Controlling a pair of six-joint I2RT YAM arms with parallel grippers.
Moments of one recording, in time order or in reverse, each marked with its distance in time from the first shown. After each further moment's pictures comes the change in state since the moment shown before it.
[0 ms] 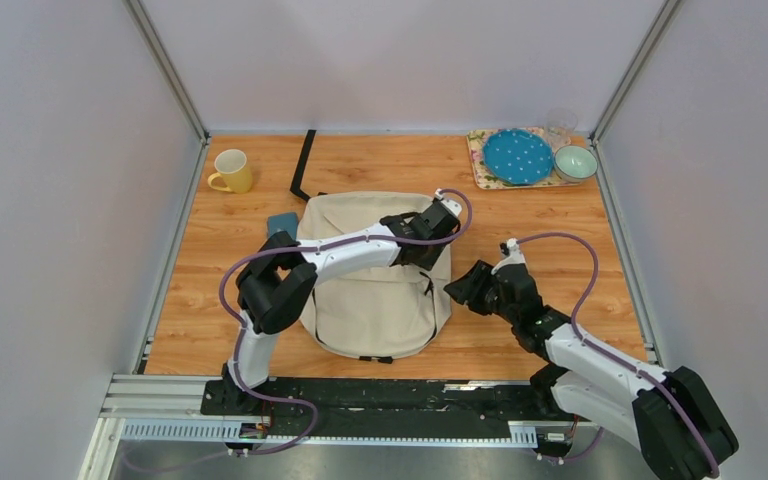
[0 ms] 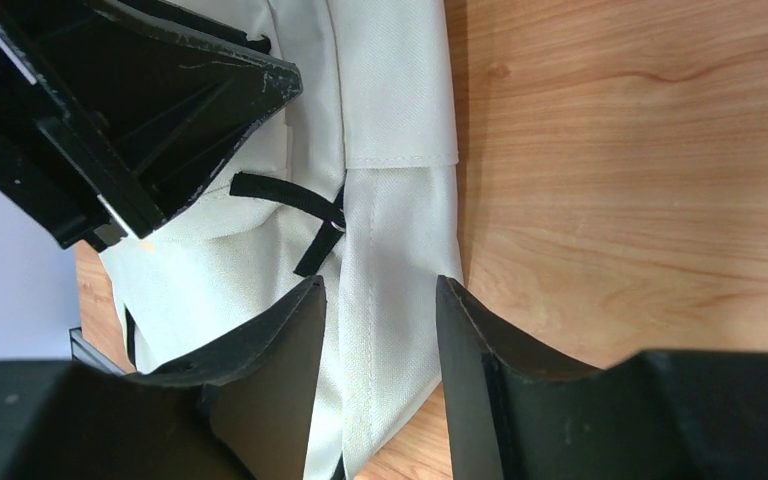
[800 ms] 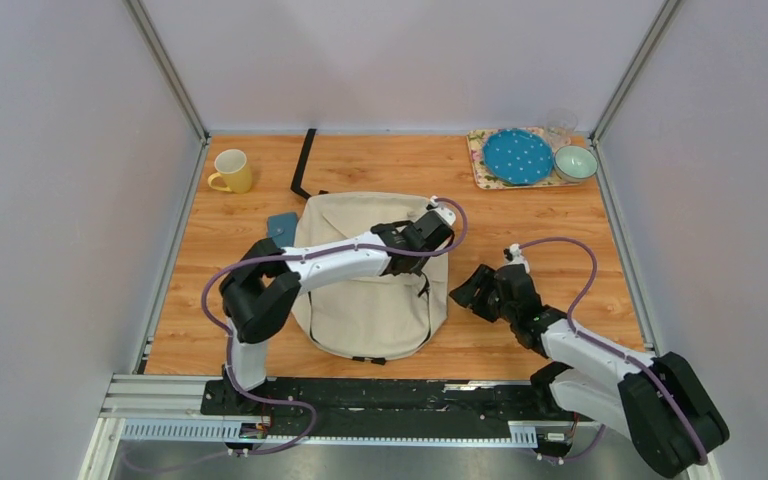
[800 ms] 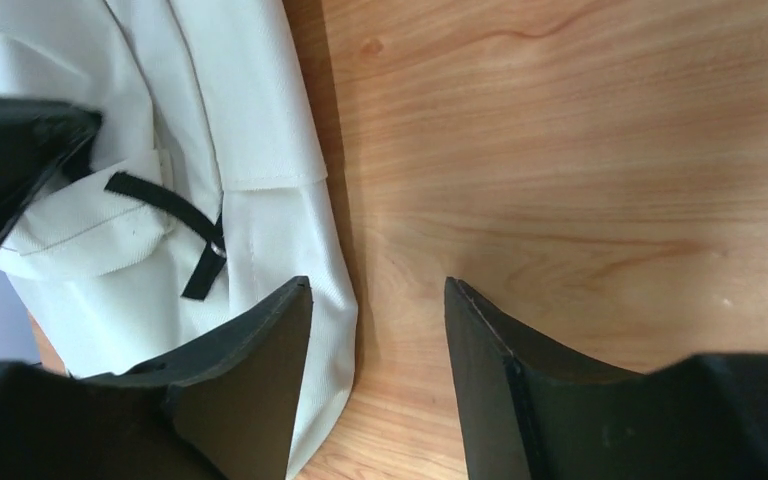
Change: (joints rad) left arm -0.038 -0.055 -0.072 -0.015 -0.130 0.061; right arm -0.038 0.040 -0.021 -0.056 0.035 0.019
